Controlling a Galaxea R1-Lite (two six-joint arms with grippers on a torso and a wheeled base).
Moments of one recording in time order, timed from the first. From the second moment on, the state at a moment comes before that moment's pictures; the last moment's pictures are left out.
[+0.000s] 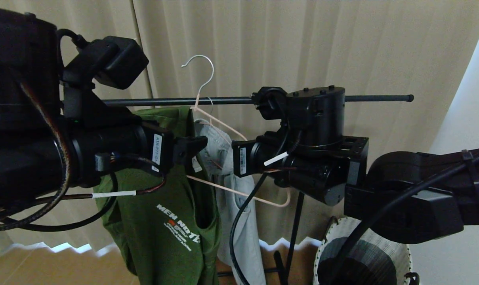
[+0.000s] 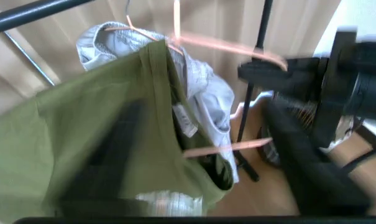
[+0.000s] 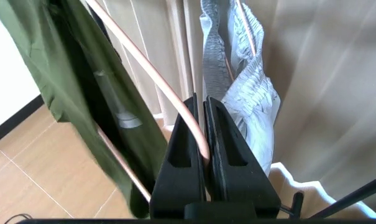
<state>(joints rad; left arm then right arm) -0.69 1.40 -1.08 -0.01 0.26 0.05 0.85 1.90 -1.27 -0.38 -0.26 0.27</state>
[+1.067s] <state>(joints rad) -0.44 1.14 -0.82 -0.13 -0.18 0.64 0.75 1.64 -0.81 -0.69 -0.13 0.03</state>
